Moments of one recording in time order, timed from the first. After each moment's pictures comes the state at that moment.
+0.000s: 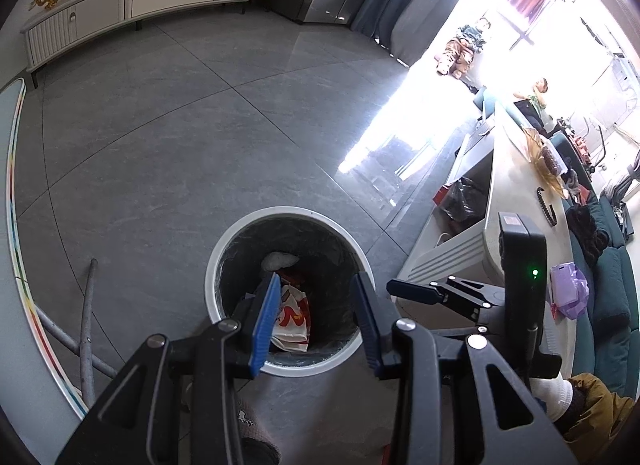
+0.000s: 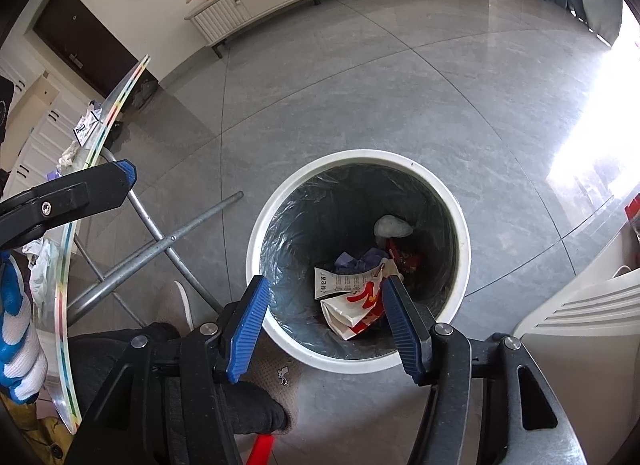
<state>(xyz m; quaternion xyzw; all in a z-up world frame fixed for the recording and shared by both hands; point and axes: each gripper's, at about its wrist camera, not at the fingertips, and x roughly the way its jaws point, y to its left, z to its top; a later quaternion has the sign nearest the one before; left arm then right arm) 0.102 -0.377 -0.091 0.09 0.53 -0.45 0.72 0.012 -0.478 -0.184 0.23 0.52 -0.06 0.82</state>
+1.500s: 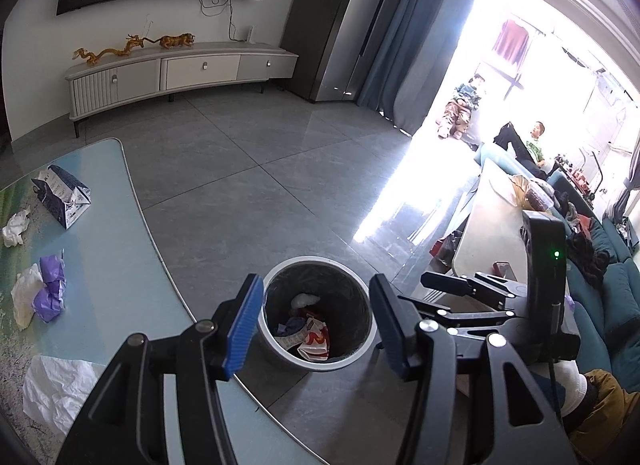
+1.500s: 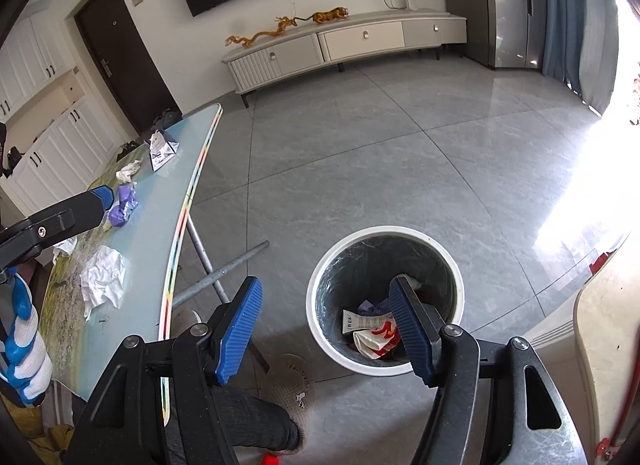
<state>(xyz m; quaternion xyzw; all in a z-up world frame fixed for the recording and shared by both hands) 0.051 -0.261 0.021 0.05 0.41 -0.44 0.80 -0.022 -0.406 -0.056 0.16 0.43 -0.07 0.89</state>
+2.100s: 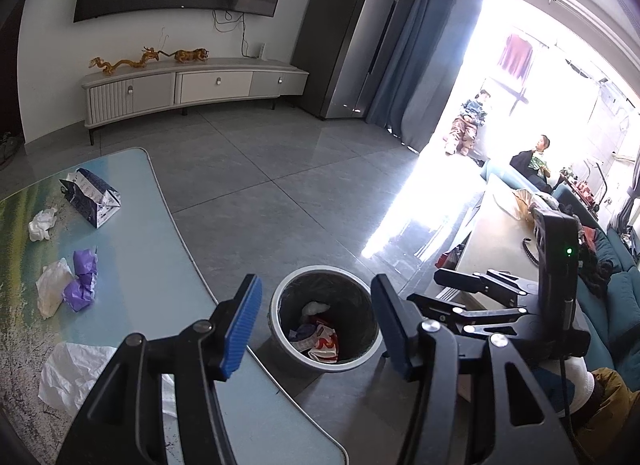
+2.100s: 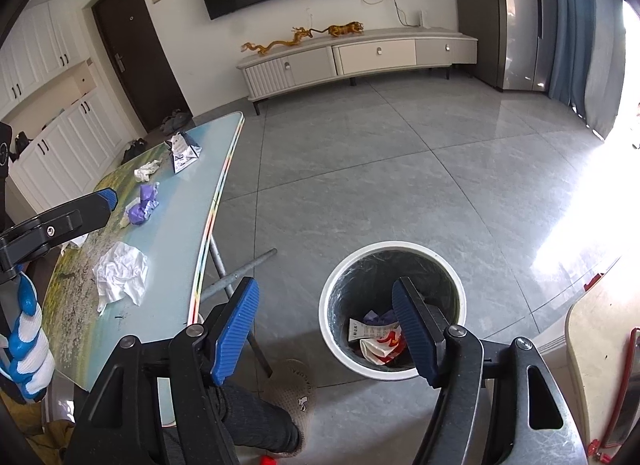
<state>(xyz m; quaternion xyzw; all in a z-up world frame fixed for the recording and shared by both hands) 0.046 -0.225 0.038 0.04 0.38 -0.42 0.82 -0.030 -0.385 -0.029 0.13 0.41 -0.06 0.90</state>
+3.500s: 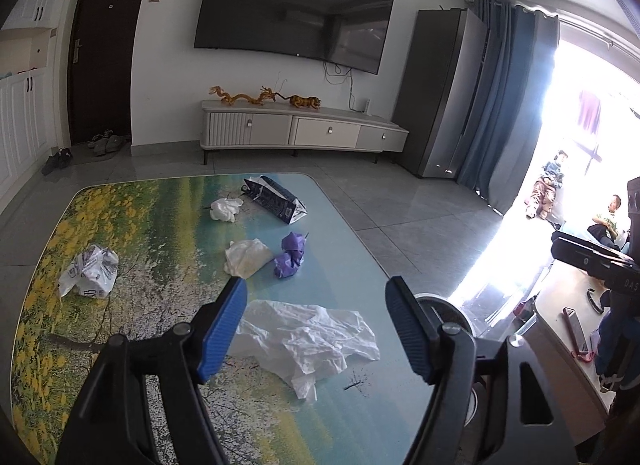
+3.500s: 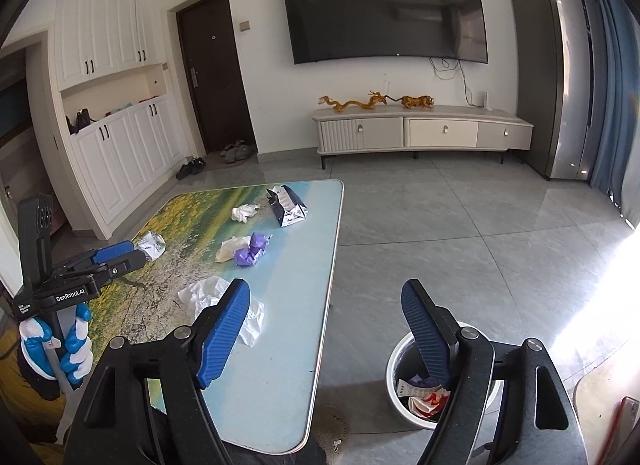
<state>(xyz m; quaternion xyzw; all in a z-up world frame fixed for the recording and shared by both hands) 0.040 -0.021 0.045 0.00 0.31 -0.26 0.91 -0.041 -0.277 0.065 0.06 0.31 0.03 0.95</state>
